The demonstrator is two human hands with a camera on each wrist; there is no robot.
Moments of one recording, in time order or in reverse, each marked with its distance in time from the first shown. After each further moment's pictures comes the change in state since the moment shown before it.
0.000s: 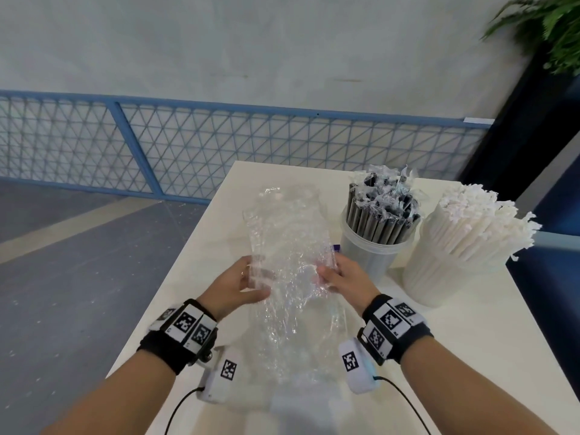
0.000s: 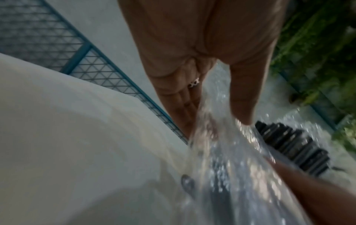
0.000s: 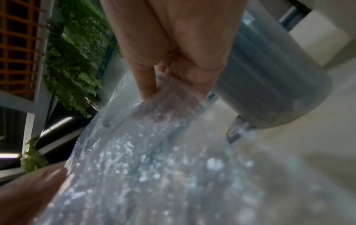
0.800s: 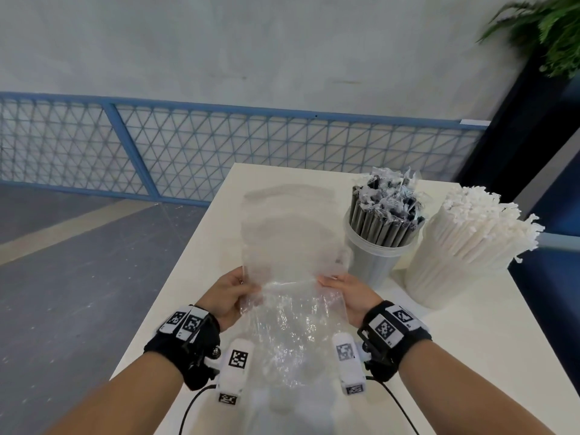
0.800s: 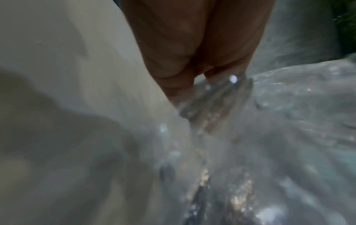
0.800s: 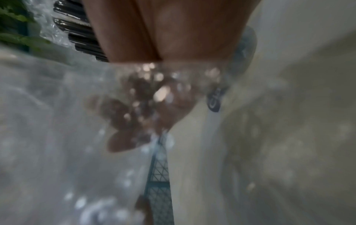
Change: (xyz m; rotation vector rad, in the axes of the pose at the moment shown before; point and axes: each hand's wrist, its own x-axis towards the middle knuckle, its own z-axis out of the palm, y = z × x) left_hand 0.003 0.000 0.002 -0.524 0.121 -0.160; right_hand 0.007 0.018 0.010 0.611 -0.114 0.309
